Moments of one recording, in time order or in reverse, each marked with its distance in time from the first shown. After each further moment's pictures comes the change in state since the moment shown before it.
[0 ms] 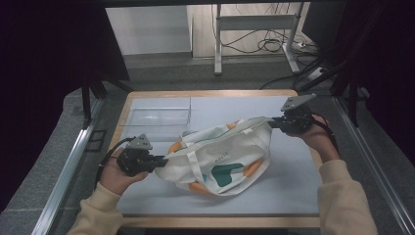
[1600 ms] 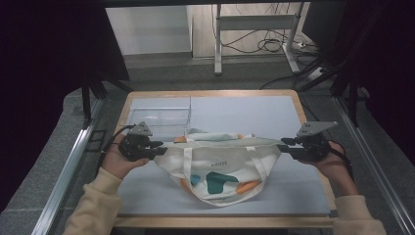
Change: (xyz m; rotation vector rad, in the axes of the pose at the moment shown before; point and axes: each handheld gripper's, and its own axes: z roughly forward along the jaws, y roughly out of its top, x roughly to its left) left arm 0.033 0.013 0.008 -0.043 0.093 -0.002; right arm 0.048 -0.051 -0.042 -0.070 0.006 0.081
